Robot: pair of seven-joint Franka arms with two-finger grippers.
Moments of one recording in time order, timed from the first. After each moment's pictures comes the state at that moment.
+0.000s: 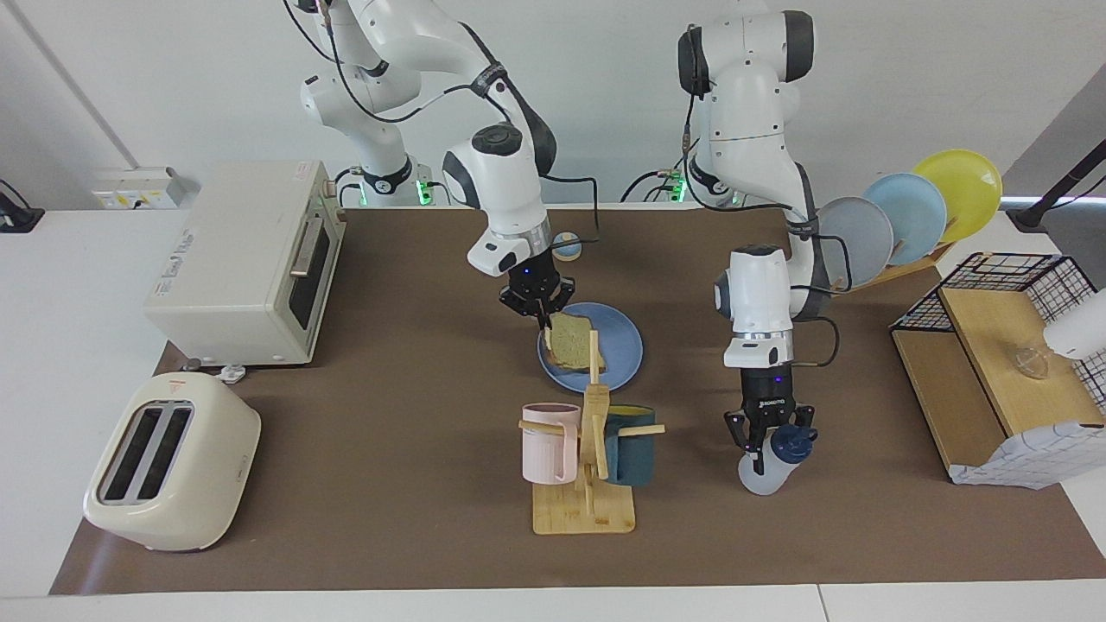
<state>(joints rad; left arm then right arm) -0.71 0.62 0.51 -1.98 -0.19 3.38 -0.24 0.50 0.18 0.09 -2.05 0.00 2.54 0.63</state>
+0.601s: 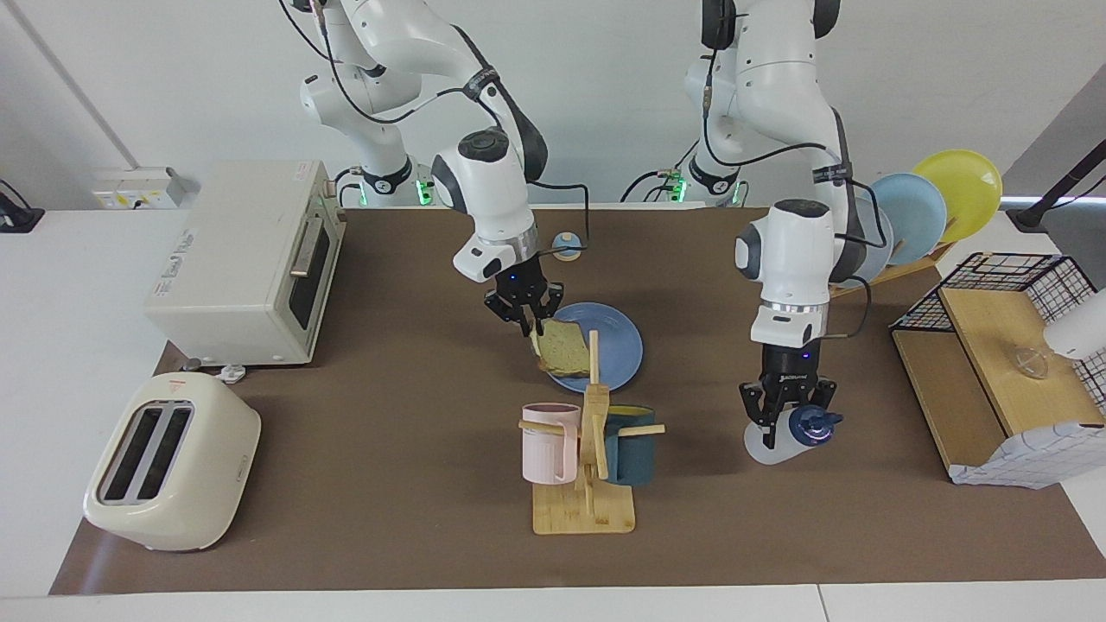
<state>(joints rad) -0.71 0.35 0.51 -1.95 -0.19 2.91 -0.14 0.46 0.18 0.09 -2.06 0.00 2.54 0.63</state>
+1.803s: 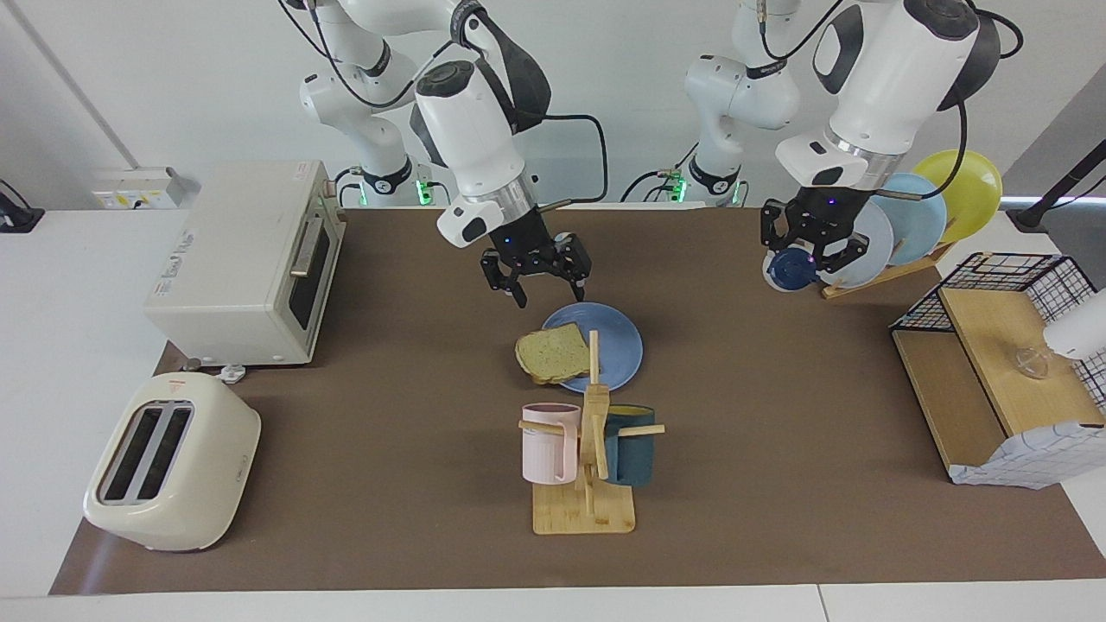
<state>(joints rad) -0.72 -0.02 0.48 -1.67 -0.07 1.75 0.54 0.41 0.17 0.09 -1.74 0.29 2.31 0.63</state>
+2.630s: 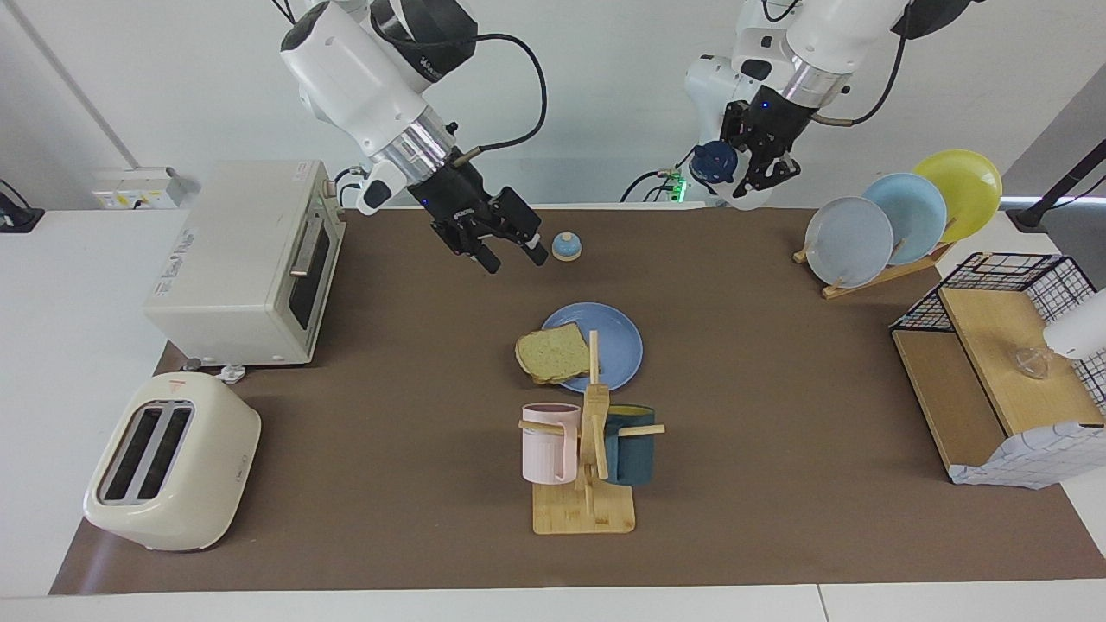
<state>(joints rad) -0.72 -0.17 0.34 -1.68 -0.16 1.44 0.89 0.28 0.06 0.09 -1.69 0.58 2.20 0.63</state>
